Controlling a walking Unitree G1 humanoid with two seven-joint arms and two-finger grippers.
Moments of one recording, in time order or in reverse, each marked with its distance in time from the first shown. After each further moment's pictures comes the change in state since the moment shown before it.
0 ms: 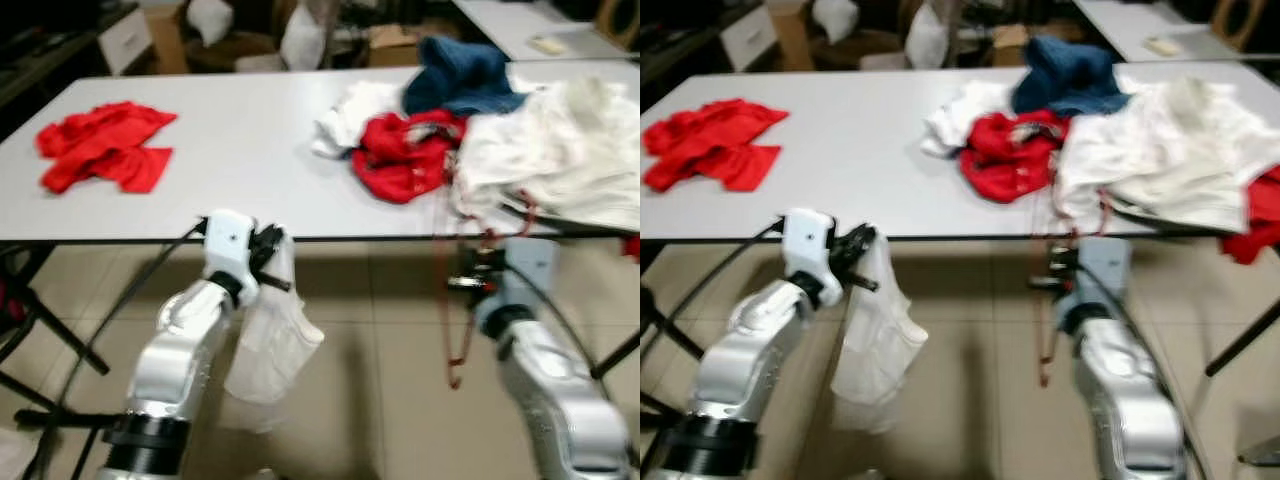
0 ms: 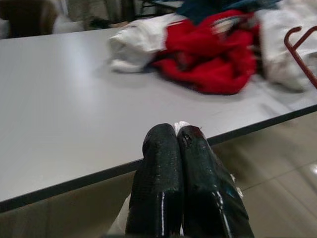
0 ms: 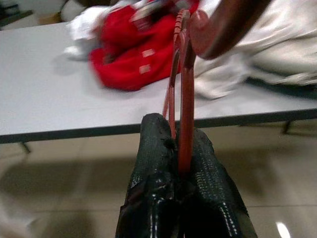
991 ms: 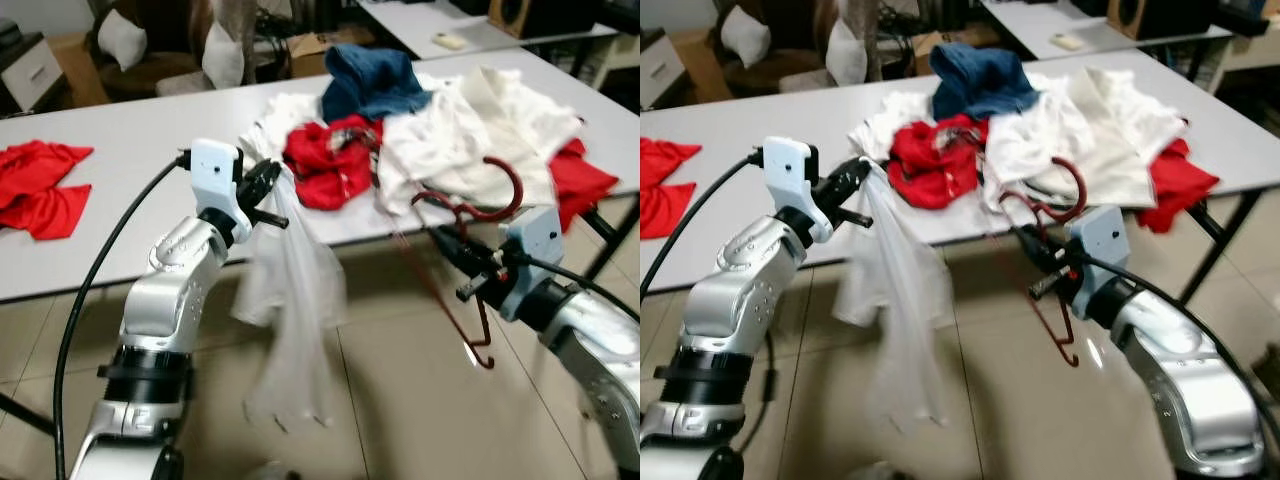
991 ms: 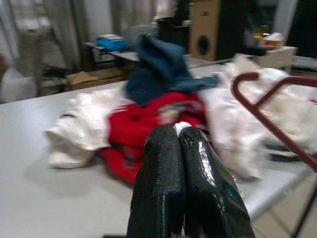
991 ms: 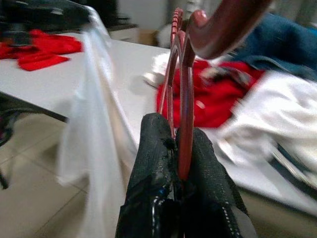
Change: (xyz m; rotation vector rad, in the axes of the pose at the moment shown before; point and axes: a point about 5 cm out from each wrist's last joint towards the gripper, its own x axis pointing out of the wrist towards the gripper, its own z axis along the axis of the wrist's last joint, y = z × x) left arm 0.026 0.031 0.062 -0.020 -0.143 0.031; right arm -0.015 0.003 0.049 -0.261 -0.089 0.631
